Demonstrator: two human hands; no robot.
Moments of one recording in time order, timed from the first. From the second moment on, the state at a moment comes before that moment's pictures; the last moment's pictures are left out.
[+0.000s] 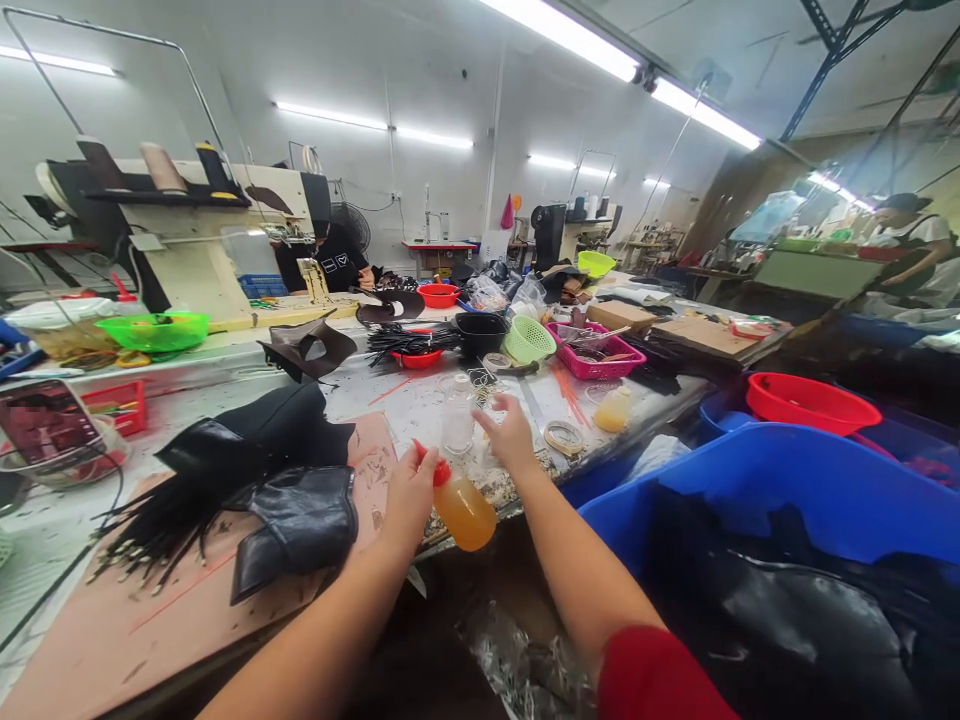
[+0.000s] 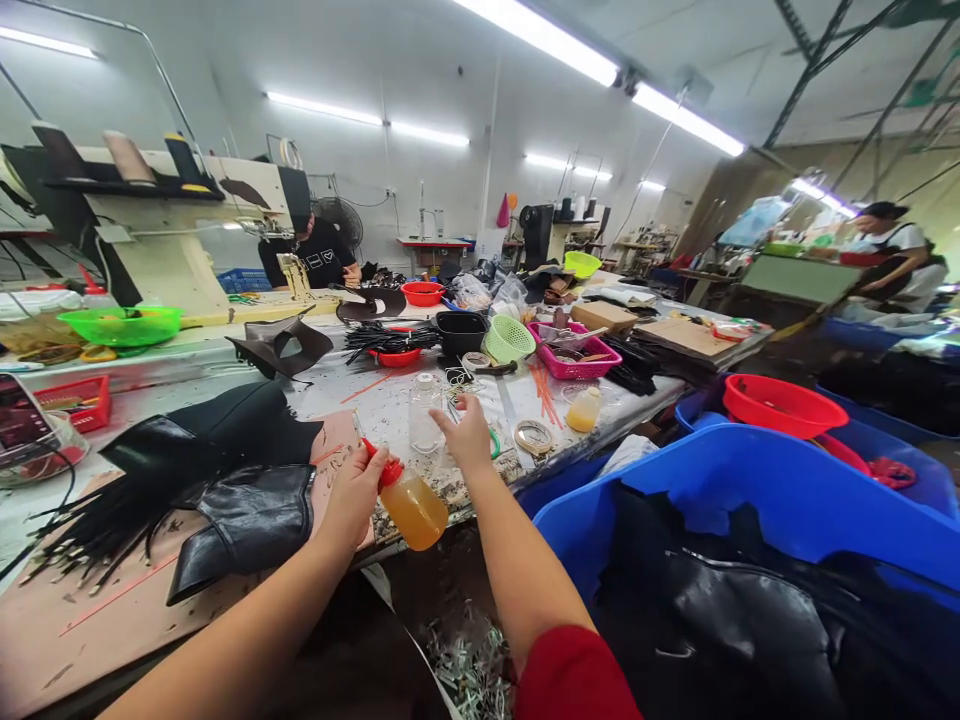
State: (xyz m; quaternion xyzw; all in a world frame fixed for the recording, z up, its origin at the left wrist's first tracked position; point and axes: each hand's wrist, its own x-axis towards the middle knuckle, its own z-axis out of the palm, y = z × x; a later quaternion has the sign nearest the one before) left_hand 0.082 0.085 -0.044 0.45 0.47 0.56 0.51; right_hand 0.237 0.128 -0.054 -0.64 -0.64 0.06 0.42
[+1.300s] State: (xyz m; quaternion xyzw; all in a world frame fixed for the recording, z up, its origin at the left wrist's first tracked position) left_hand 0.096 0.074 -0.019 0.34 0.49 0.58 0.56; right_hand 0.214 -0.010 -0.083 -0.32 -0.84 -0.15 0.42
